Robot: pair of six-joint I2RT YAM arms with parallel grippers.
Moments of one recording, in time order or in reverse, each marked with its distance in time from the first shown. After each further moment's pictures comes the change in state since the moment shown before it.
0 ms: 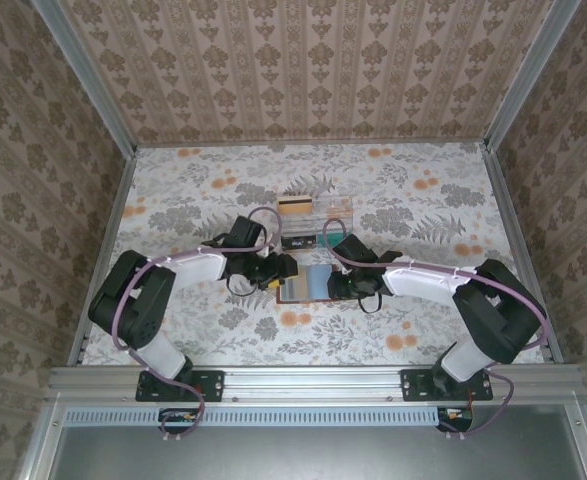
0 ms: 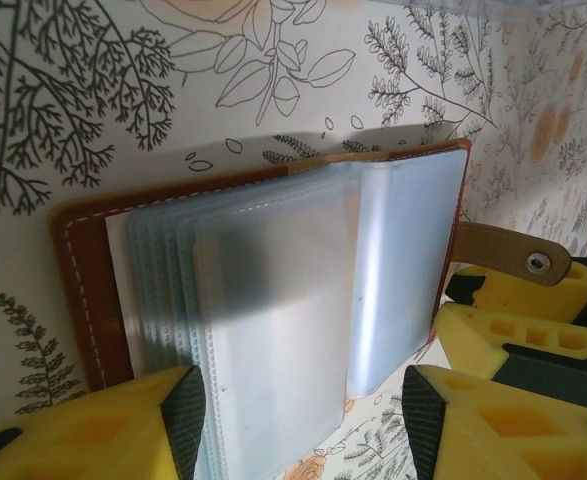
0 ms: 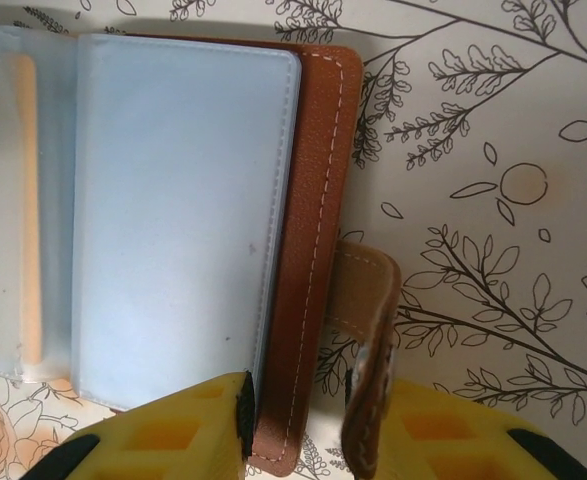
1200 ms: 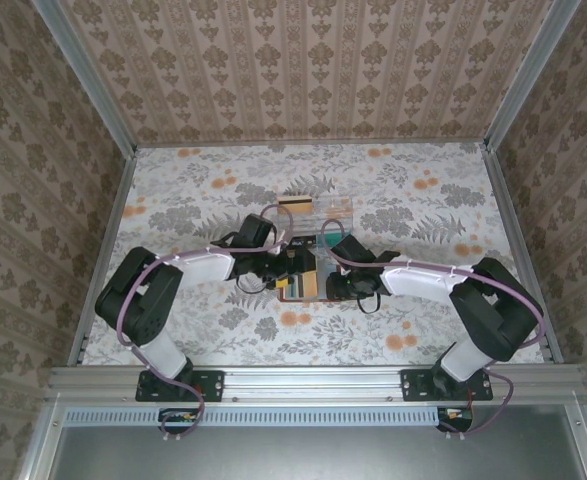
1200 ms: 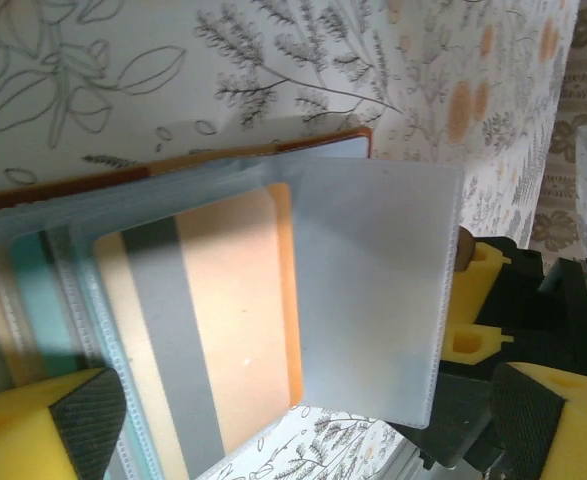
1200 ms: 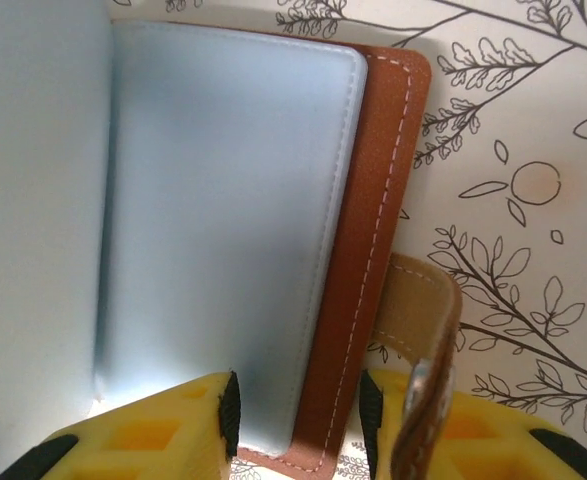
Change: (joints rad) left arm -0.058 0.031 0.032 0.108 0.055 -0.029; right arm 0.006 0.007 0.006 -0.002 0.006 0.002
